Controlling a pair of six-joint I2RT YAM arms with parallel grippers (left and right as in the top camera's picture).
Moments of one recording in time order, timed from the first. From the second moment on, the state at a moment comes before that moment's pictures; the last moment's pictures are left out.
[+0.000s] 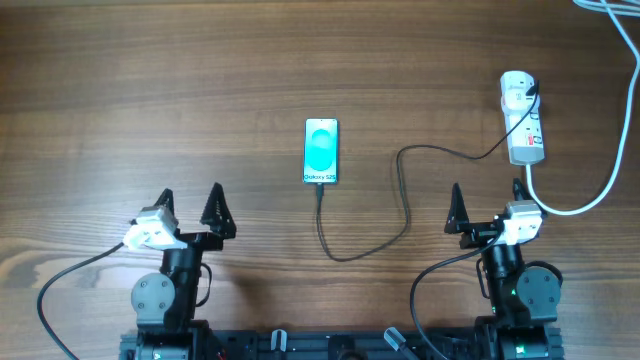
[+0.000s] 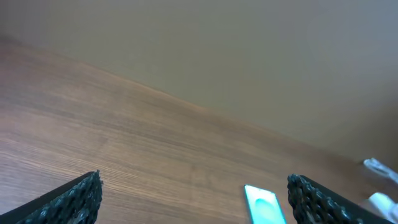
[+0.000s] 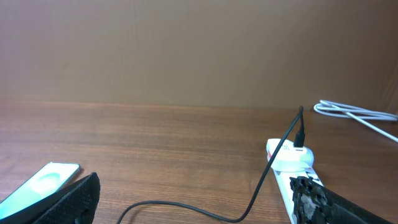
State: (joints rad) left arm -0.01 0.01 0.02 -0.02 0.03 -0.39; right arm 0.05 0.01 0.01 0.00 -0.02 -0.01
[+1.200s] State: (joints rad) left arm 0.02 0.01 0.01 -0.08 0.00 -0.06; right arm 0.05 0.01 0.01 0.00 -0.02 -0.01
